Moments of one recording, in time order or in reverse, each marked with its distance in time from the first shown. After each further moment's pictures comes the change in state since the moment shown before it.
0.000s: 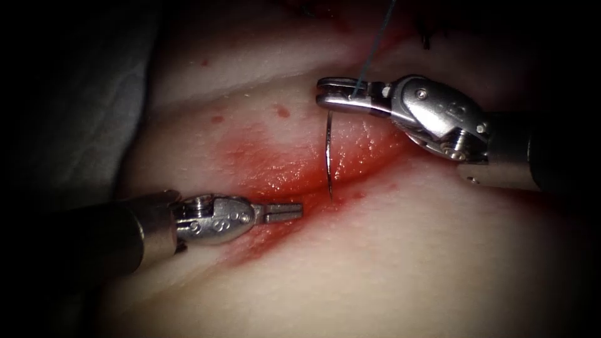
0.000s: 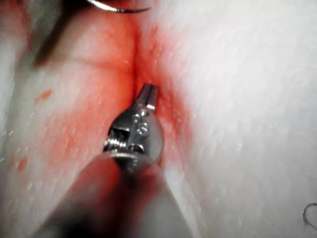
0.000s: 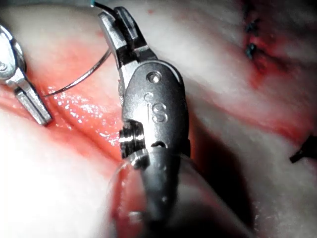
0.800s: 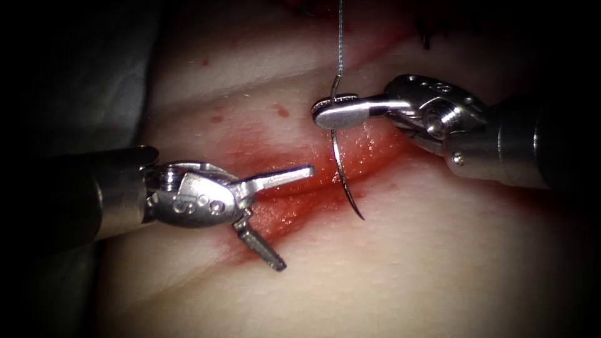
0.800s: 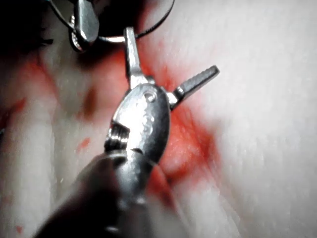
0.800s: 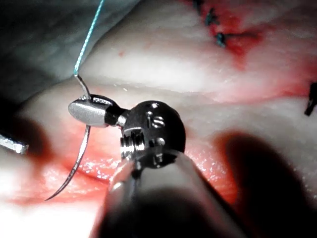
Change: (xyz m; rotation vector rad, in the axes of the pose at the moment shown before) right arm 0.001 0.000 0.000 0.090 -0.197 0.571; left arm 0.012 -0.004 -0.009 -0.241 0.468 0.235
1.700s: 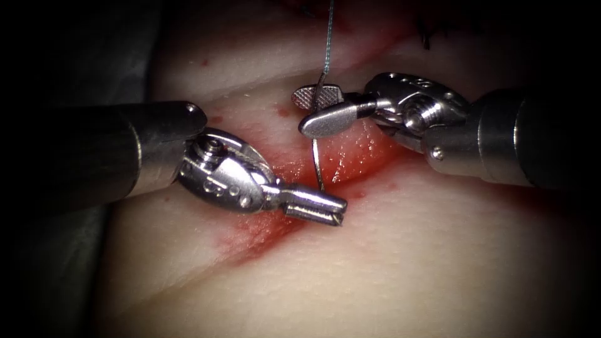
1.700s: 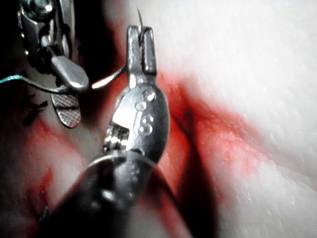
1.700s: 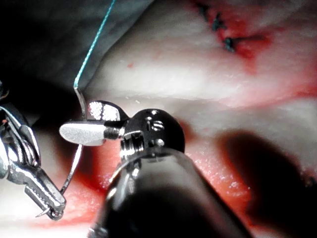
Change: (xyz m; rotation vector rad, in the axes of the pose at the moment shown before) right arm -0.001 -0.001 0.002 0.088 -0.031 0.334; left arm -0.001 -0.001 0.003 -0.038 0.046 0.349
